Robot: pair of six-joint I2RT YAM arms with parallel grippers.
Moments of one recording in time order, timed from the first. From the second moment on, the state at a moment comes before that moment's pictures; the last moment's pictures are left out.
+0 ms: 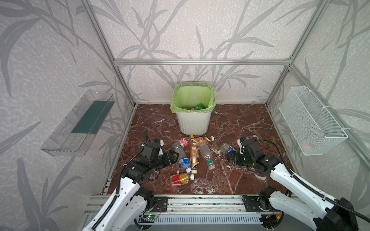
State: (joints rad) left arm -0.38 0.70 0.64 -0.77 0.25 -0.76; right arm 0.52 0.94 0.60 -0.58 -0.10 0.65
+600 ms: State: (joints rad) left arm -0.69 0.81 0.63 -0.81 0.13 -0.73; right arm 0.52 0.89 0.58 -0.56 -0.10 0.70
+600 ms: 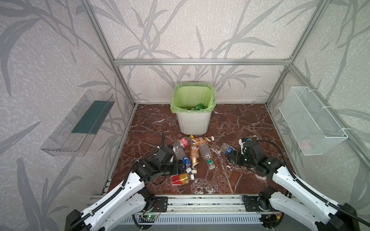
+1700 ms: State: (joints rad) left arm -1.05 1.18 0.77 -0.96 -0.16 -0.68; right arm 0.52 0.88 0.54 -0.55 -0.08 0.71
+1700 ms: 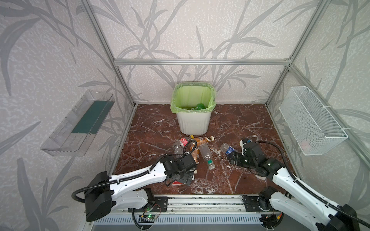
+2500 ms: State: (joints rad) left arm -1.11 1.30 0.77 -0.98 -0.21 -0.85; right arm 0.52 0.83 0.51 -0.55 -0.08 0.71
